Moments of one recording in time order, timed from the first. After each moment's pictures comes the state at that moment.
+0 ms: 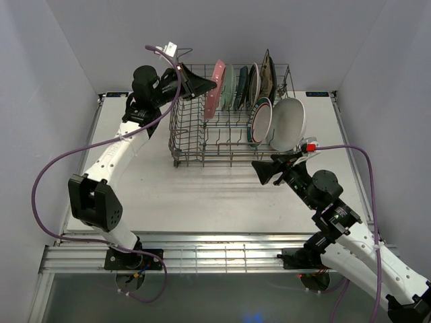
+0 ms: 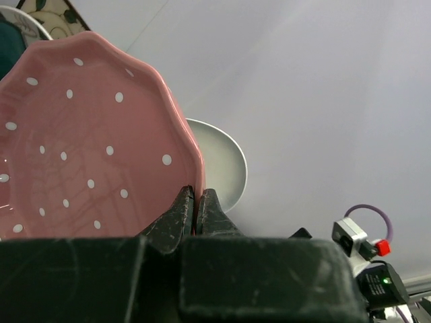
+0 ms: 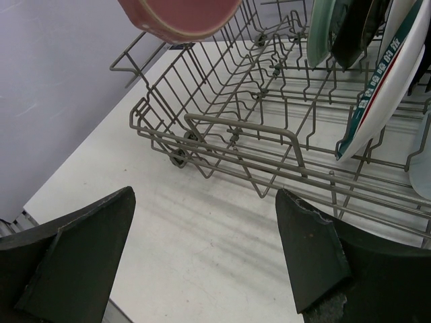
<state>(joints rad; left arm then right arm) -0.34 1.61 1.55 0.19 0.65 -0.84 0.69 0.57 0.54 0.05 0.06 0.38</state>
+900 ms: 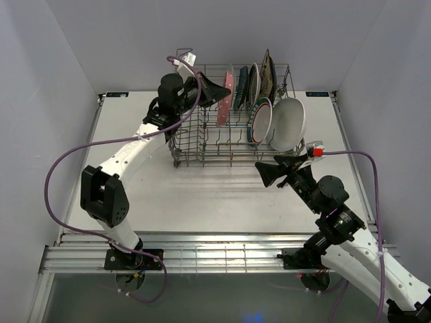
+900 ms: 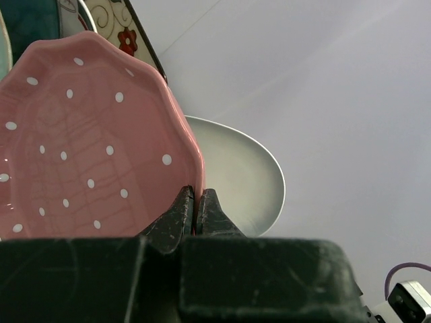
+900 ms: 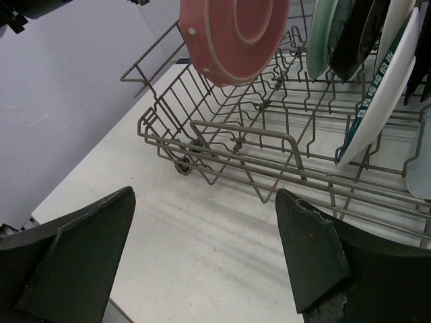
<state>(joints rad) -0.47 1.70 1.54 0.15 0.38 -0.82 0.69 0.50 0.53 0.05 0.07 0.39</state>
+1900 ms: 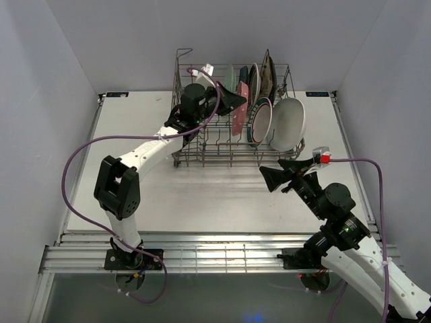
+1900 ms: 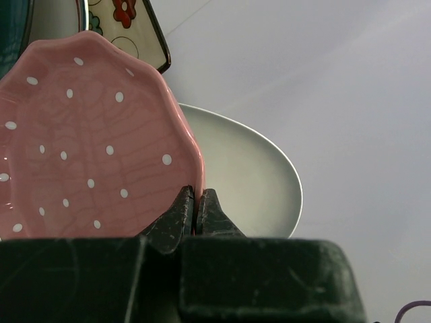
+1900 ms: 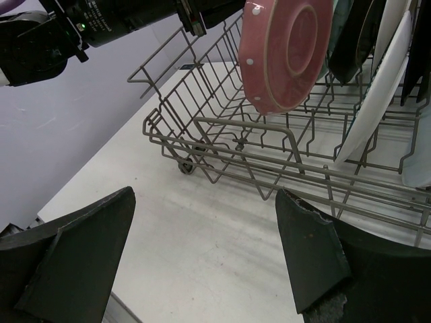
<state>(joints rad) -0.59 1.81 1.53 0.25 0.24 -0.89 0.69 0.39 0.49 0.00 0.07 0.39</state>
